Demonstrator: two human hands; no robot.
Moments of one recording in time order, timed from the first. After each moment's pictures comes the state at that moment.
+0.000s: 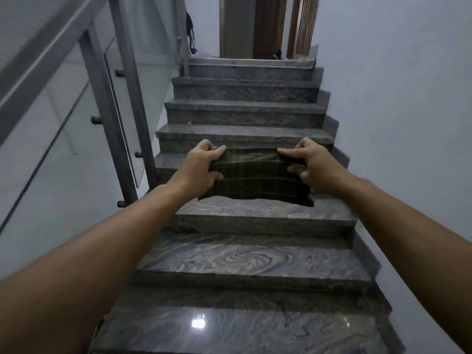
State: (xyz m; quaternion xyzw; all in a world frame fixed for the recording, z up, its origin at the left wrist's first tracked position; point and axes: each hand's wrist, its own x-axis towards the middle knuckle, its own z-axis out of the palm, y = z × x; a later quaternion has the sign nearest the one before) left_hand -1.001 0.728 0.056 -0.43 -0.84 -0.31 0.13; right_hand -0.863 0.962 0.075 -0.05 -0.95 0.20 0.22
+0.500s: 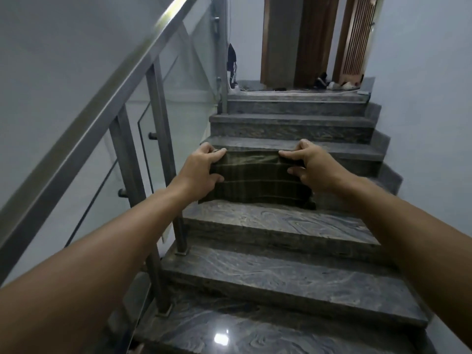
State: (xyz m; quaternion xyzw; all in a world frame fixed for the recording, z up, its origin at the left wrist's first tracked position) left_hand -1.204 0.780 0.240 -0.35 -0.87 -0.27 0.19; right_hand -1.114 1.032 0.257 0.05 -0.95 0.19 0.22
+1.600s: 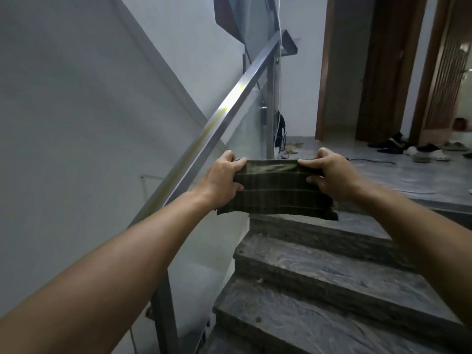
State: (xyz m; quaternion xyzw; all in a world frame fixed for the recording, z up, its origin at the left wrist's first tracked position) left_hand -1.612 0.913 0.619 -0.28 -0.90 -0.20 0.27; right_hand -1.585 1.170 0.627 0.15 -0.93 0.19 0.27
